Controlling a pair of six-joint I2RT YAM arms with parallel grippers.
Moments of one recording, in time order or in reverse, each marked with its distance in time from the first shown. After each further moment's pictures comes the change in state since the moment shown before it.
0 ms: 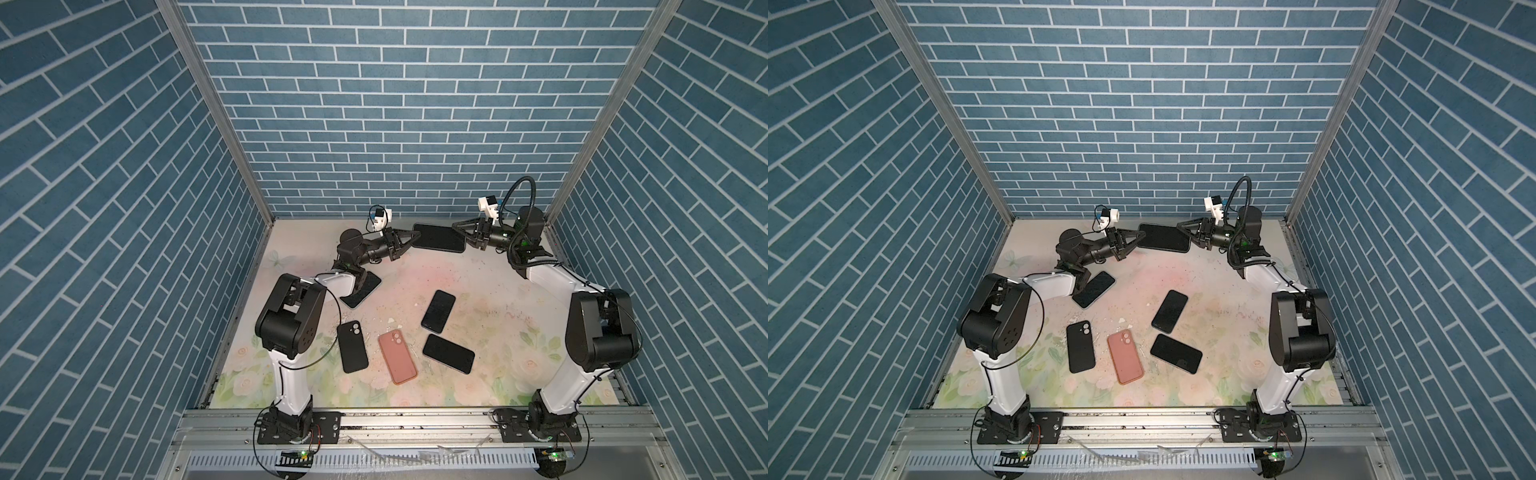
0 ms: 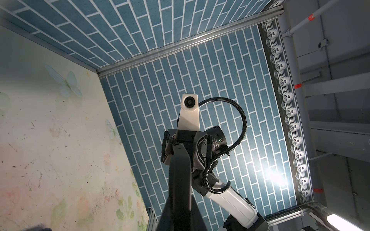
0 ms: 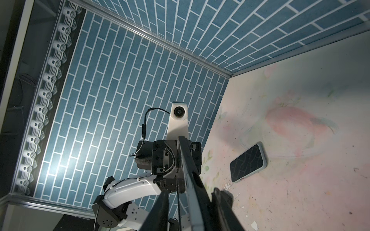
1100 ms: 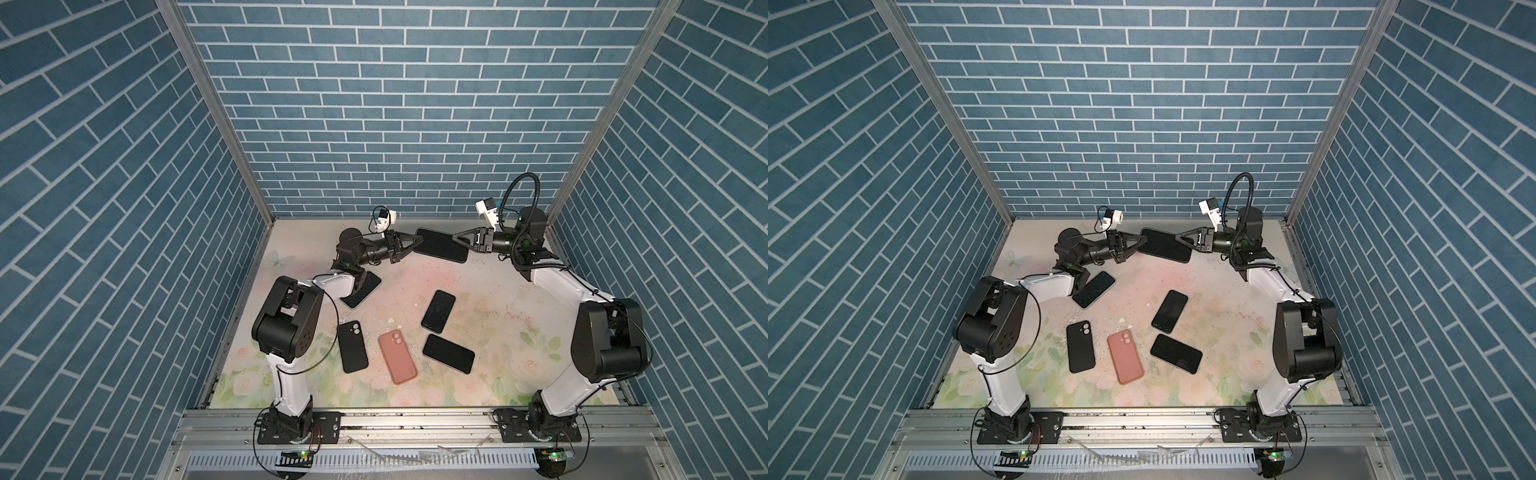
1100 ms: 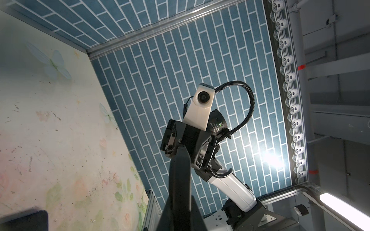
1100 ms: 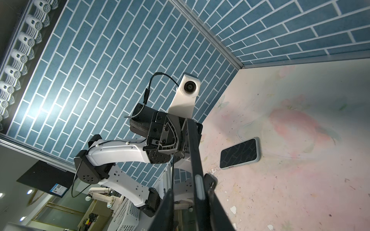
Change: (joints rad) left arm -0.004 -0.040 -0.003 -0.035 0.105 0.018; right arm 0.006 -0.074 -0.037 -0.110 -0.131 -0.323
